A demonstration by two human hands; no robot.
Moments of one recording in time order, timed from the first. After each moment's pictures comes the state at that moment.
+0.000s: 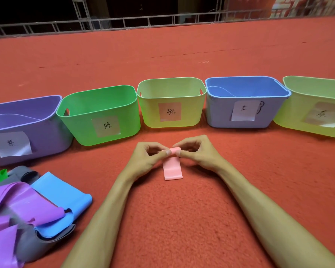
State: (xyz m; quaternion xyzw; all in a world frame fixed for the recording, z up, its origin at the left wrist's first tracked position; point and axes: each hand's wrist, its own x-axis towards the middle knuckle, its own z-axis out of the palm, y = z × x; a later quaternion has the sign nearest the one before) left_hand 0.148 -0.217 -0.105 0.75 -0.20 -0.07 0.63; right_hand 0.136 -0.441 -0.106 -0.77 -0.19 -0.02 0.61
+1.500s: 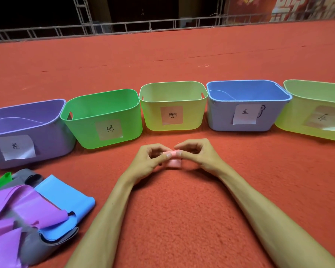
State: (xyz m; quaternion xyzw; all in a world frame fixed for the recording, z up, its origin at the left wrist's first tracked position) left_hand 0.147 -0.212 -0.099 0.75 -0.22 -0.09 0.62; right_hand 0.130 -0.437 -0.100 -0.75 -0.17 -0.03 0.64
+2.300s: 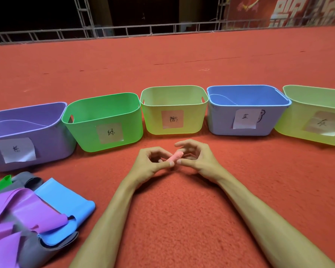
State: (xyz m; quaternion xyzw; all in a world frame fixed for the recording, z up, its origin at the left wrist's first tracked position) left_hand 0.147 -0.212 -0.101 0.73 -0.22 -0.08 0.65; right_hand 0.132 -0.432 -0.105 -0.72 -0.16 -0.03 0.67
